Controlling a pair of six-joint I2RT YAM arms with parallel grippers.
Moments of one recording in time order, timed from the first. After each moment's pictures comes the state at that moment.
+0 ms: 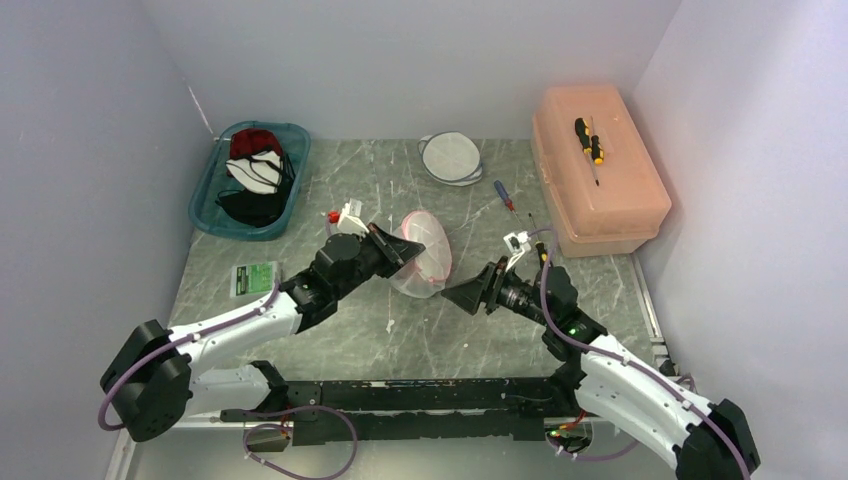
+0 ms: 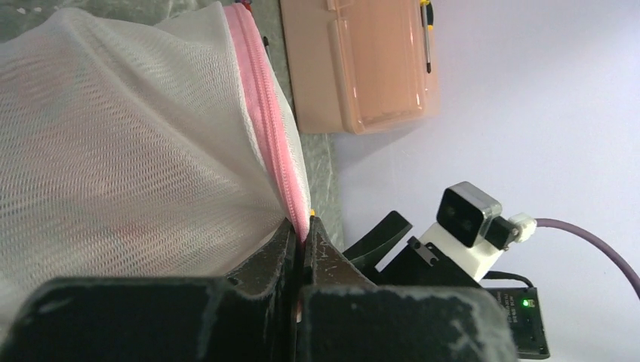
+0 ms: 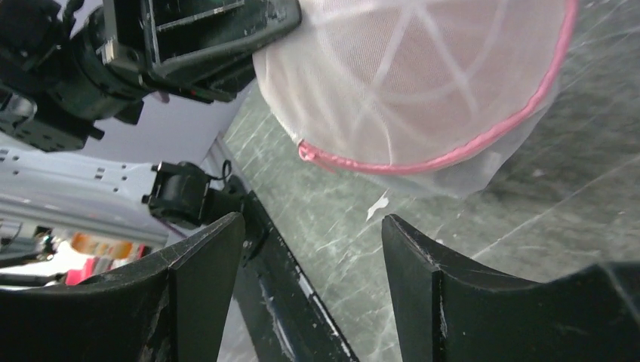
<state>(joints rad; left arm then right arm) -0.81 1.16 0.62 0.36 -0.07 -1.20 0.62 0.69 0.32 0.24 -0.36 0.74</state>
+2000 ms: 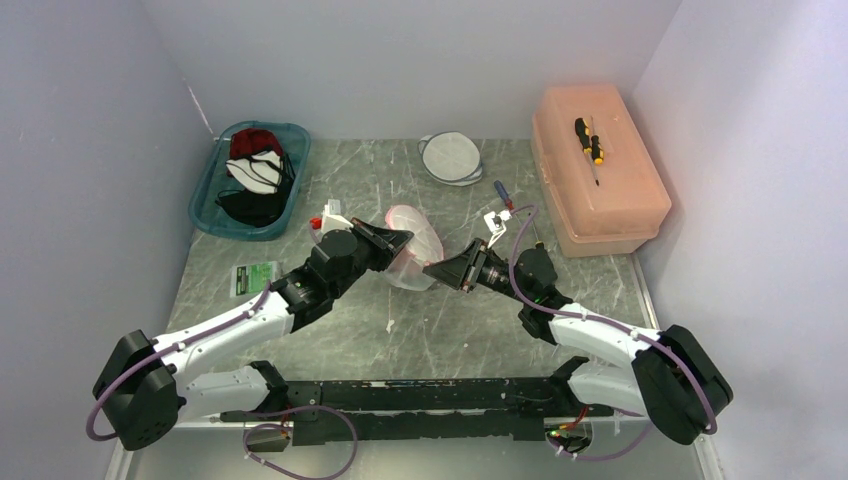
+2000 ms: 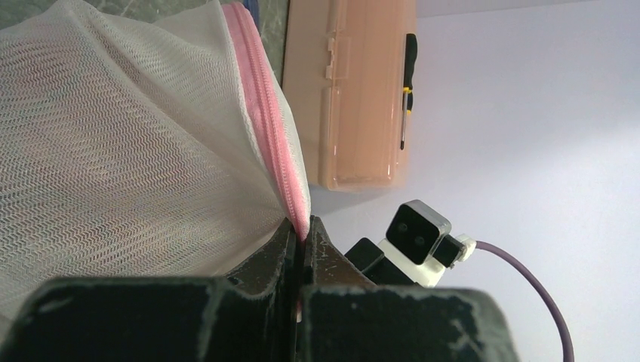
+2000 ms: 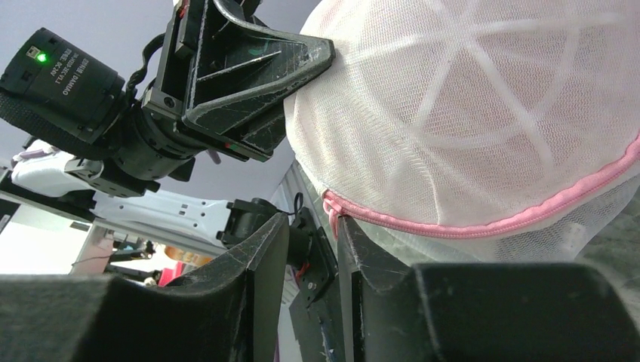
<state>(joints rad) -0.81 1.11 0.69 0.20 -0.25 -1.42 0.62 1.13 0.36 0.82 -0.50 0.98</state>
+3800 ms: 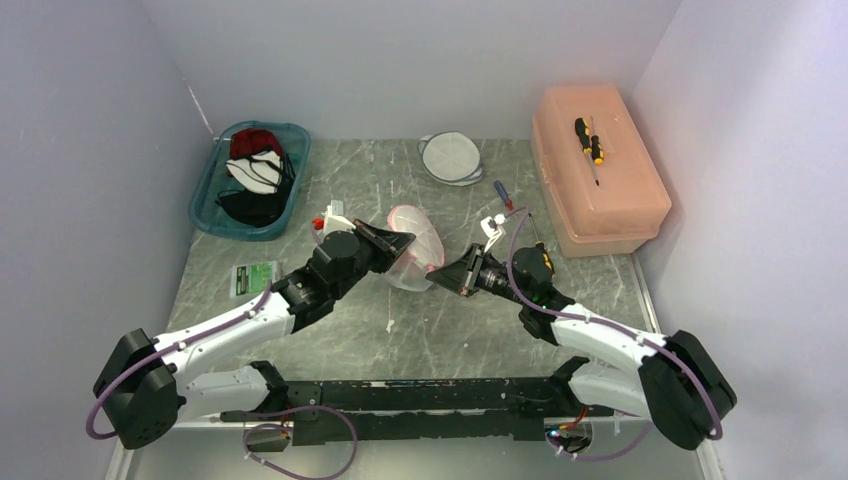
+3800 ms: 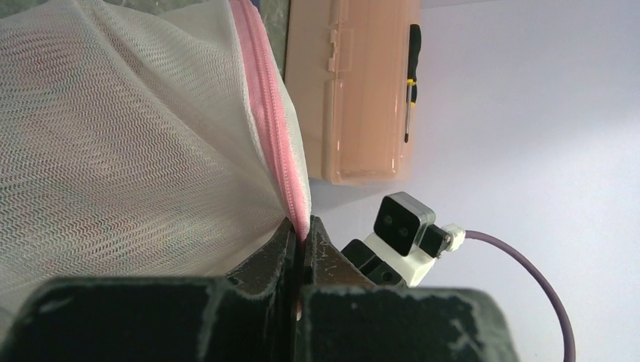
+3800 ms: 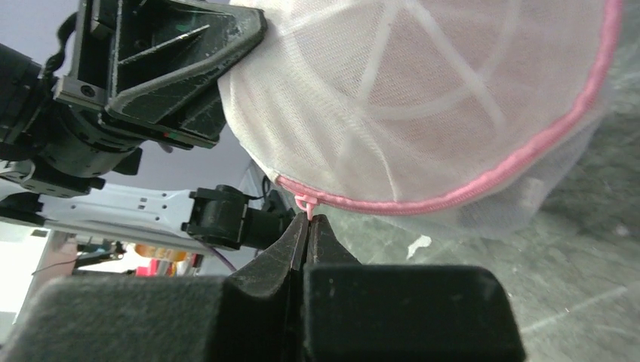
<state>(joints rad) -0.82 1.11 0.69 0.19 -0.25 -1.42 0.63 1.12 0.37 0.68 -0.48 0.93</state>
